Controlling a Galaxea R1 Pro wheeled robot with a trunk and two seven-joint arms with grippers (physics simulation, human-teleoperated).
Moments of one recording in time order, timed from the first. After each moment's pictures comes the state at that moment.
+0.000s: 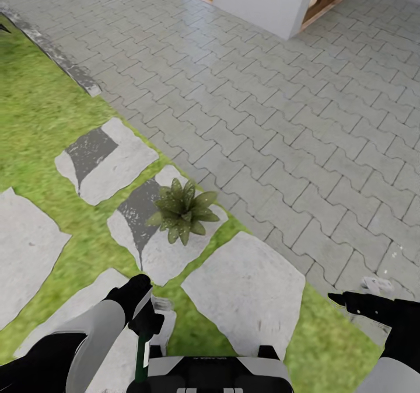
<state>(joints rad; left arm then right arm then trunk) -0.89 -0.06 0.03 -0.19 -0.31 1.01 -0.25 -0.60 0.06 -1.02 -1.42 1.13 0.61 1.21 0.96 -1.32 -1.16</state>
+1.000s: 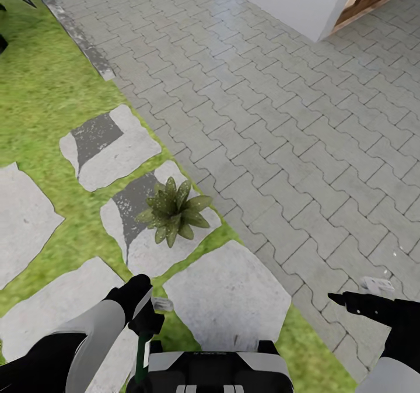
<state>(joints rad) -0.89 -0.06 0.03 -0.19 -0.30 1.01 -0.25 -0.60 0.06 -1.02 -1.42 1.13 0.61 1.21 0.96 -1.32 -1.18</state>
